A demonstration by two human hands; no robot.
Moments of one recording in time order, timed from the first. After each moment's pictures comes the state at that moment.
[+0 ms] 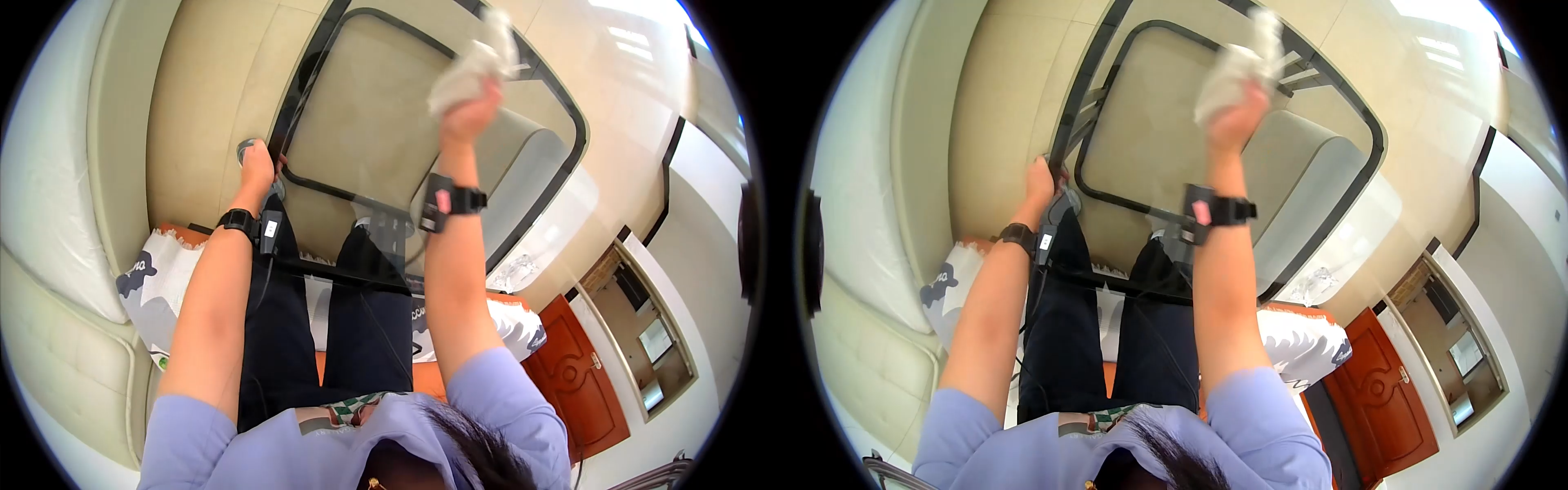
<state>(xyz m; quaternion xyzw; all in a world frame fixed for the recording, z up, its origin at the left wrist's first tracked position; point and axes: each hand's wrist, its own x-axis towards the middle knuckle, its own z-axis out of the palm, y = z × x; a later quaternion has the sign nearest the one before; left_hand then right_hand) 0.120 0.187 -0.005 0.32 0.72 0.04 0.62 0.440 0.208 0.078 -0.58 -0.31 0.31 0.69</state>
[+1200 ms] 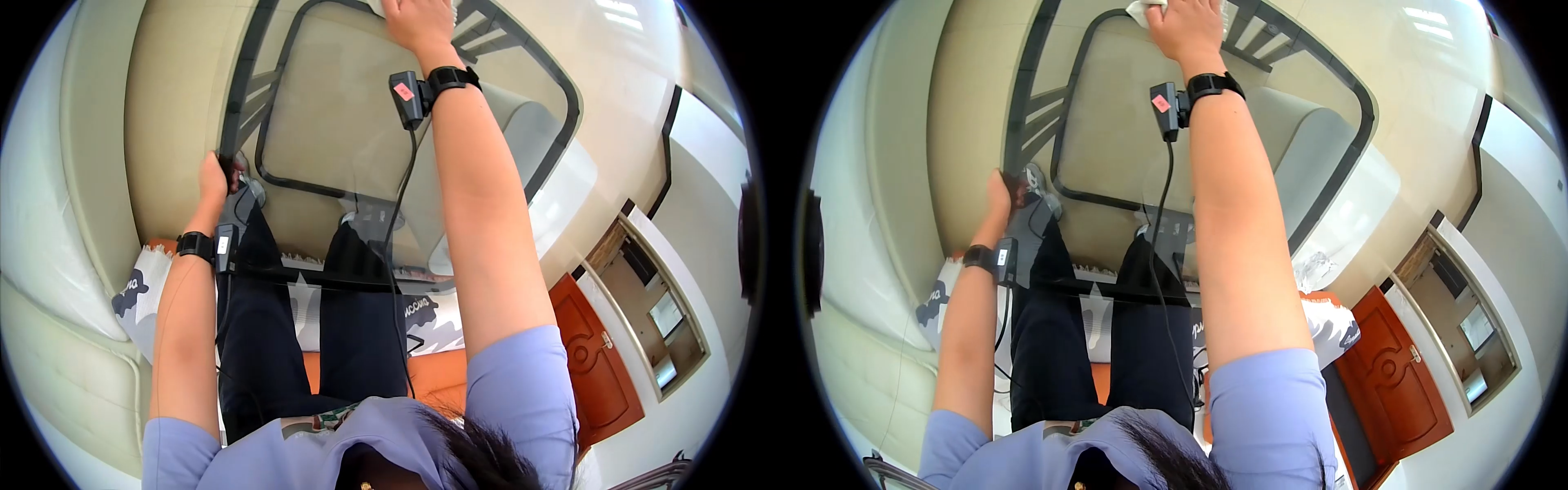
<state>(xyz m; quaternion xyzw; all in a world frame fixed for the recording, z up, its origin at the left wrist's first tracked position) 0.118 0.177 -0.018 0.29 0.72 0.07 0.63 0.516 0.273 0.030 -0.76 -0.64 0.04 0.15</state>
